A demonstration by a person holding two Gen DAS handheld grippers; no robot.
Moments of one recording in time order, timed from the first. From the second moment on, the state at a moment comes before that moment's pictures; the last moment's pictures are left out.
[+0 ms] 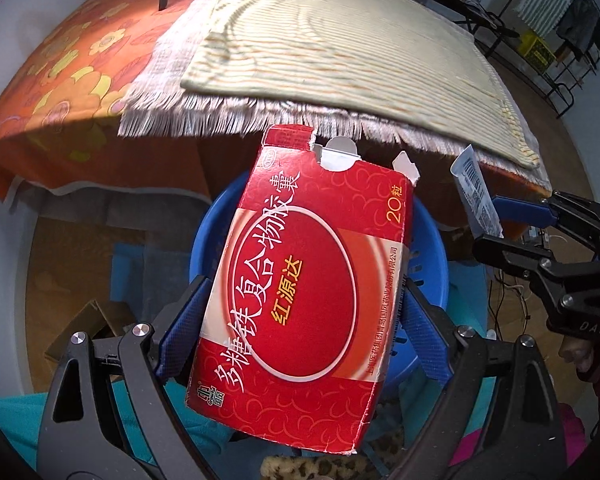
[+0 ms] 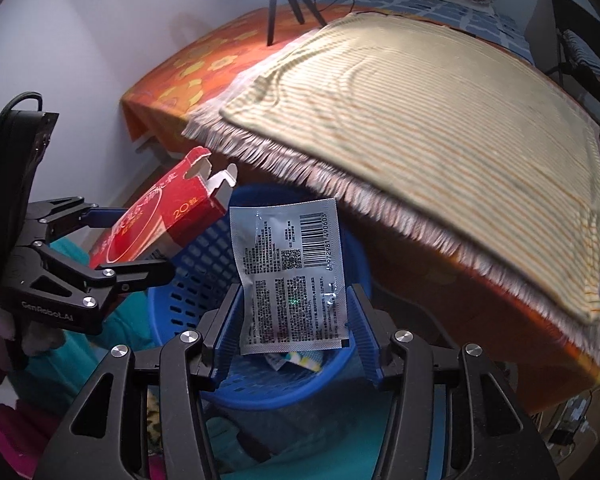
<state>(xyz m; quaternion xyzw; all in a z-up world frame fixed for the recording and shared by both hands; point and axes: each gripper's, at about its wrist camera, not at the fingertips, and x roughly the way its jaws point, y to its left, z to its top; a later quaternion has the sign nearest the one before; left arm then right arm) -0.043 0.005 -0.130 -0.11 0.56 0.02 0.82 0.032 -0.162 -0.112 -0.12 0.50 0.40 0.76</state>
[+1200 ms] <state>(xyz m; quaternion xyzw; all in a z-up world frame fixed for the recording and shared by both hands) -0.054 0.009 -0.131 -0.12 0.55 0.03 0.82 0.016 -0.147 -0.128 -0.13 0.51 0.40 0.75</state>
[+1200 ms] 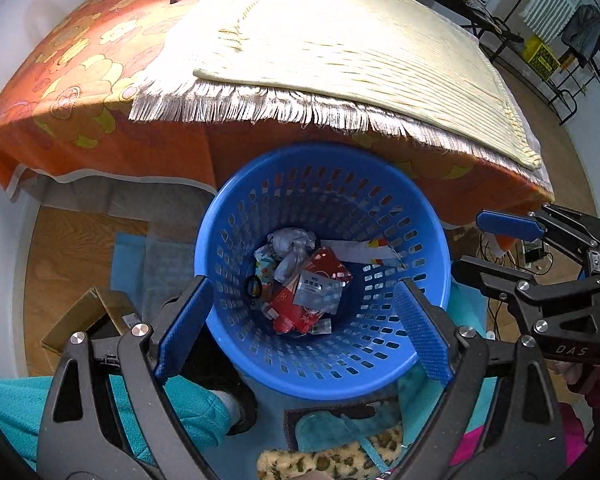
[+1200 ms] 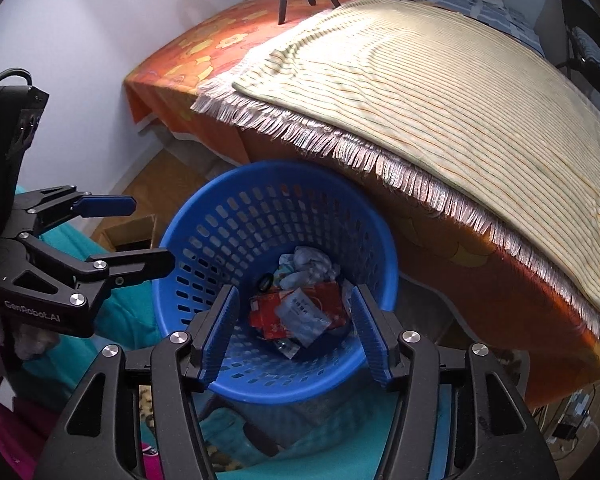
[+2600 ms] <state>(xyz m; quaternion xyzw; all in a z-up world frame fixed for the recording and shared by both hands) -0.017 -0.018 -0.018 -0.11 0.42 0.02 0.90 0.054 -0.211 -0.037 -0.04 0.44 0.27 0.85</state>
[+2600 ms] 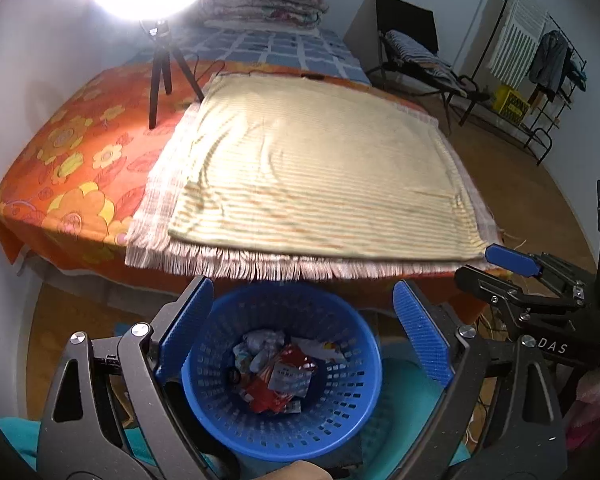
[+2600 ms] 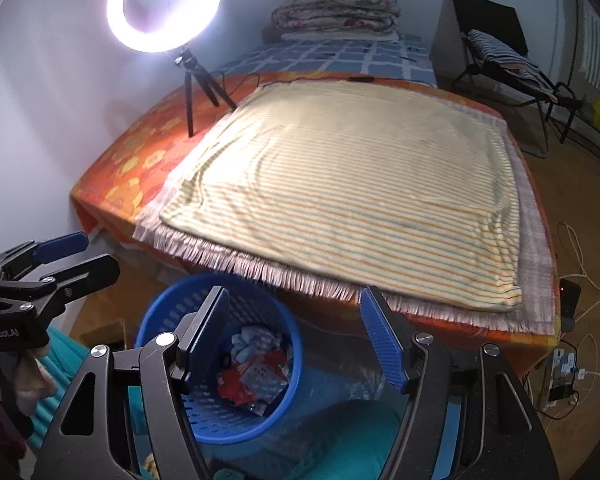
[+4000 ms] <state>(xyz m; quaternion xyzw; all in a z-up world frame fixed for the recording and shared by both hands) -0.024 -0.032 0.027 -0.08 0.38 0.06 0.92 0.056 -0.236 -0.009 0.01 0.41 0.27 0.87</state>
